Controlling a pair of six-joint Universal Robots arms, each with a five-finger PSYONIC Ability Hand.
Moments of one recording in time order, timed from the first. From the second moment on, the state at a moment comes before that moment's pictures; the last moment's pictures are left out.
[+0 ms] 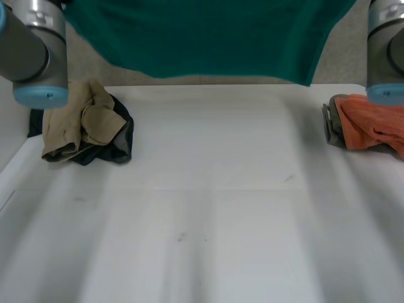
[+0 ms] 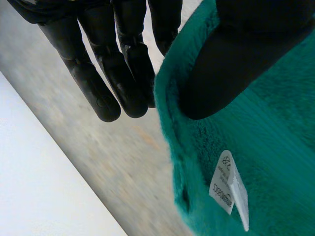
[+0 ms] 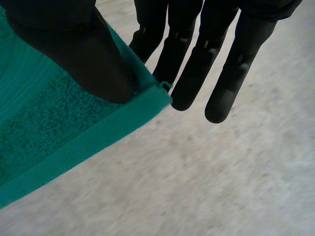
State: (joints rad) left arm 4.42 -2.25 -0.66 3.52 -1.64 3.68; right arm 1.83 -0.95 0.73 -0.43 1.59 2.52; left_hand 1.18 1.20 1.19 1.20 0.99; right_hand 1.15 1.18 1.19 1.20 1.04
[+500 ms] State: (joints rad) left arm 4.46 -2.00 -1.55 3.45 -1.45 3.82; right arm 1.71 -1.16 1.40 0.04 1.49 2.37; left_hand 1.18 1.20 1.19 1.20 0.99; right_hand 1.15 1.18 1.19 1.20 1.04
